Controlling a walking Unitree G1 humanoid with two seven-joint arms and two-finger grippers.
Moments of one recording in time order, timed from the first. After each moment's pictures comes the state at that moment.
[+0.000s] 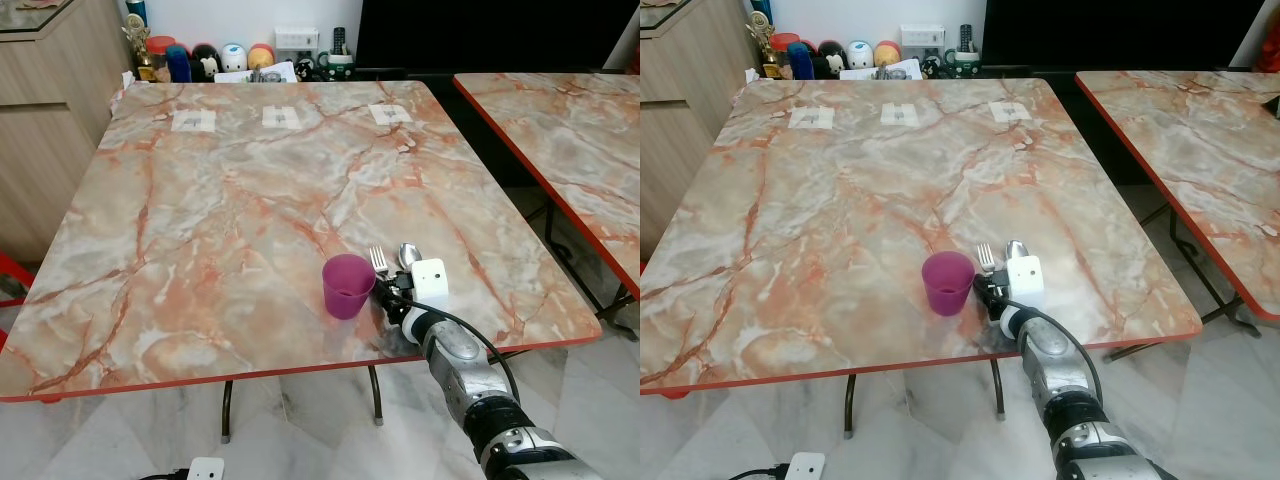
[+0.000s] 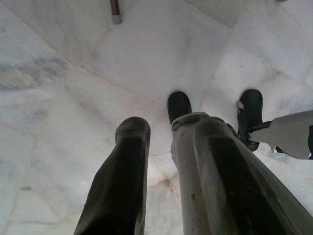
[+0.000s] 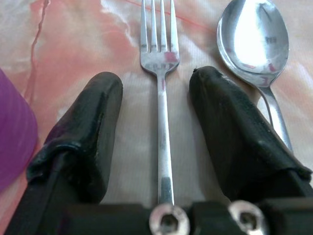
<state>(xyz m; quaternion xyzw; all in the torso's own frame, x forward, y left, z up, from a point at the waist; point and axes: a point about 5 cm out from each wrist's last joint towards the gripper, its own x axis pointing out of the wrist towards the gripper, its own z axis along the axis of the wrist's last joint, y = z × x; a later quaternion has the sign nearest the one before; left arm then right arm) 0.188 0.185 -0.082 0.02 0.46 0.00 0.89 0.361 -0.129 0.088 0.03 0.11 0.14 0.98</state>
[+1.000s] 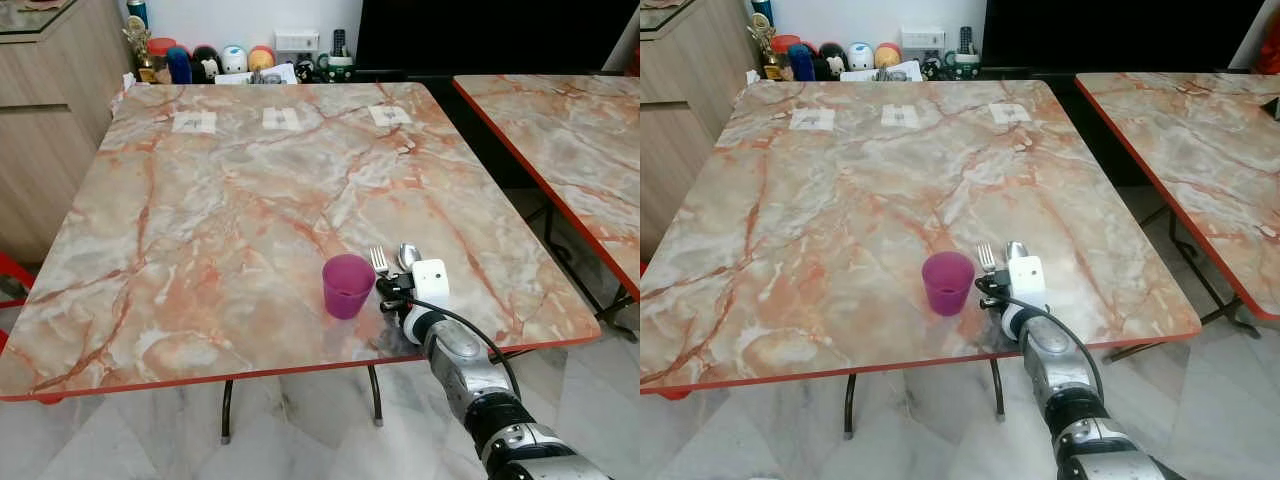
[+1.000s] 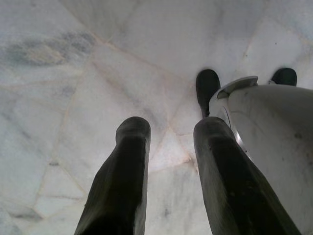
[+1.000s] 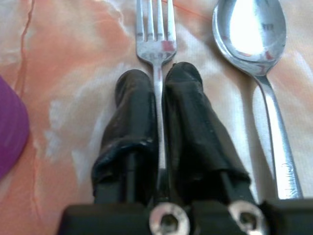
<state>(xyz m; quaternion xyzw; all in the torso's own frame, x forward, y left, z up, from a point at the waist) 0.153 0.241 -0.086 0.04 0.49 0.02 0.87 0.362 -0.130 0.086 0.03 0.14 0.13 0.98</state>
